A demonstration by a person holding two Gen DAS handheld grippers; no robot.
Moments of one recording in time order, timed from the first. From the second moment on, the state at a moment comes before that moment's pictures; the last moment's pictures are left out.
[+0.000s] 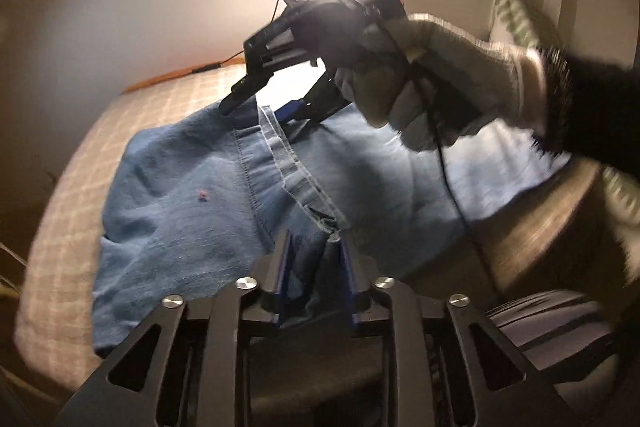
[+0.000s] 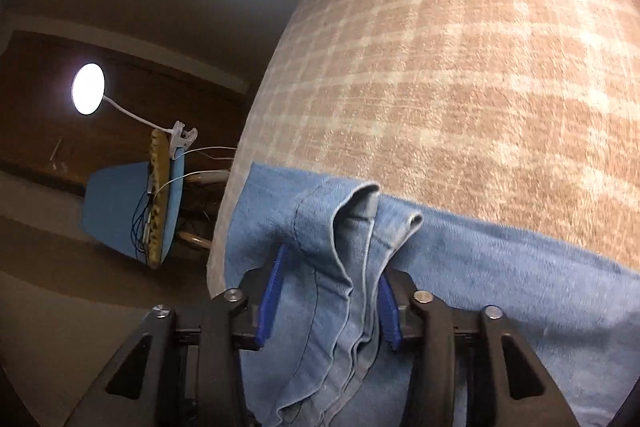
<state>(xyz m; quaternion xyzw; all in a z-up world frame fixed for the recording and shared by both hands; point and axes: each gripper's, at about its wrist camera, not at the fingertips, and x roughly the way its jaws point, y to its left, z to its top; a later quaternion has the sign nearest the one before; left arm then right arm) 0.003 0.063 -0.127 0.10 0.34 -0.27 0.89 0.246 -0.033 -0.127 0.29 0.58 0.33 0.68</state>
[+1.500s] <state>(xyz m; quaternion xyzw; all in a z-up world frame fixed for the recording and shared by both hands) 0.019 0.000 -0.029 0.11 0.36 -0.32 0.87 0.226 -0.163 -0.085 0.27 0.52 0.26 0.77</state>
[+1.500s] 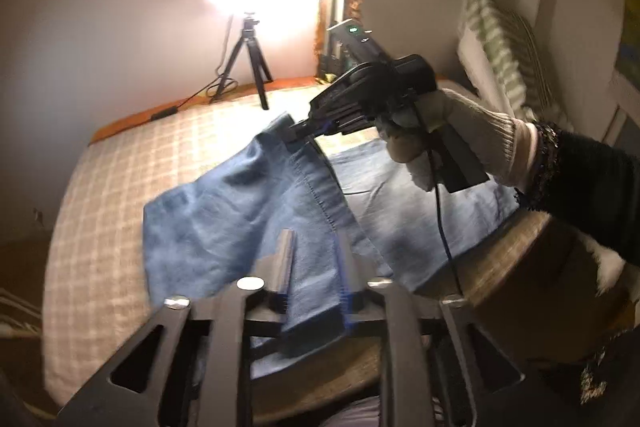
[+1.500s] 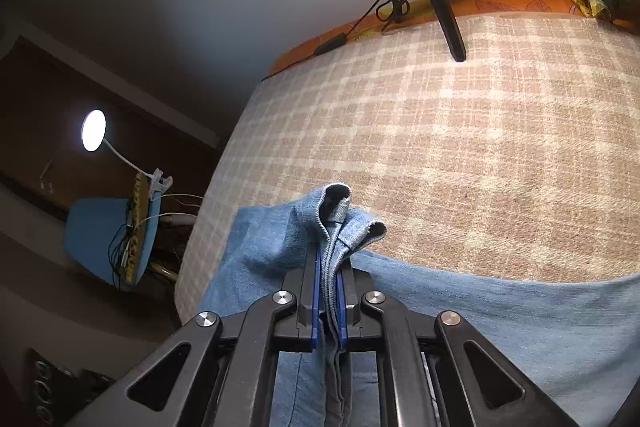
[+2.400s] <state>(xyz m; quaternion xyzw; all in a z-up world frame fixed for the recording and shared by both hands) 0.054 -0.075 -0.143 0.21 0.42 -0.36 0.81 0.248 -0.173 -0.123 0.28 0.54 0.26 0.75</state>
